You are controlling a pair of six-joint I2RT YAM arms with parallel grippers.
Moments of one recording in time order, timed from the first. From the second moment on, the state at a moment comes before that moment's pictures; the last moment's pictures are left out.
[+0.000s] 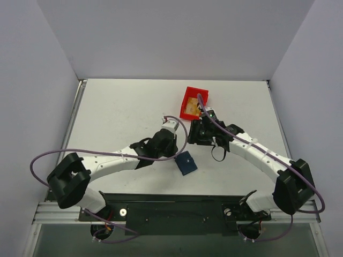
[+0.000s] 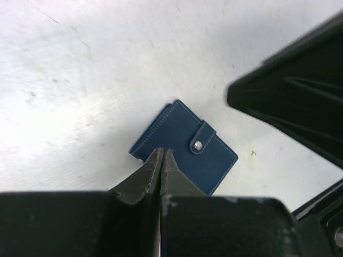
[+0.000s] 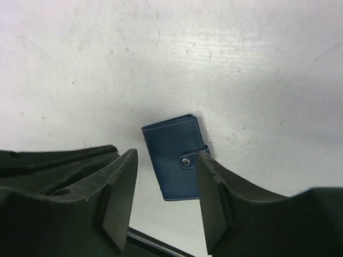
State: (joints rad) left arm -0.95 1.50 0.87 -0.03 -0.20 -0.57; right arm 0.63 1.43 0.97 -0.46 0.00 0.60
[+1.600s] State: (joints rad) left arm -0.68 1.22 1.00 -0.52 -0.42 -0.50; right arm 0.62 0.84 0.57 -0.17 0.32 0.43
